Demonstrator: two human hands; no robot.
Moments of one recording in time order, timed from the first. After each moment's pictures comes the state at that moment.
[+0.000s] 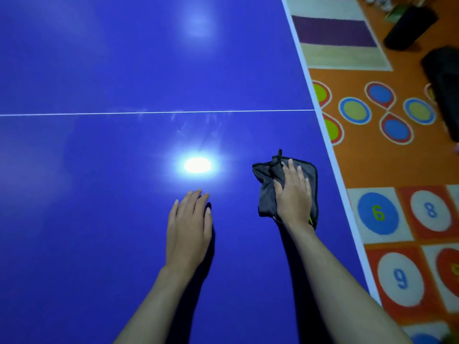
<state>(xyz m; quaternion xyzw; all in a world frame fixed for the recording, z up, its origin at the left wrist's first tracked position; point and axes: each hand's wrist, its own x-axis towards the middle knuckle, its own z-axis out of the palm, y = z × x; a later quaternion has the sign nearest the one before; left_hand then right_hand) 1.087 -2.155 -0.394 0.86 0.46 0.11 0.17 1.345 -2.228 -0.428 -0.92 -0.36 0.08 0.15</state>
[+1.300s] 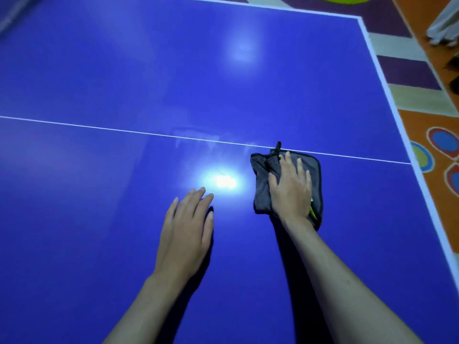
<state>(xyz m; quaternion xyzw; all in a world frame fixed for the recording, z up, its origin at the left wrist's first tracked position) 1.009 -1.998 -0.402 0.86 0.48 0.14 0.13 1.269 -1.999 -0.435 -0.88 -0.44 0.05 0.16</state>
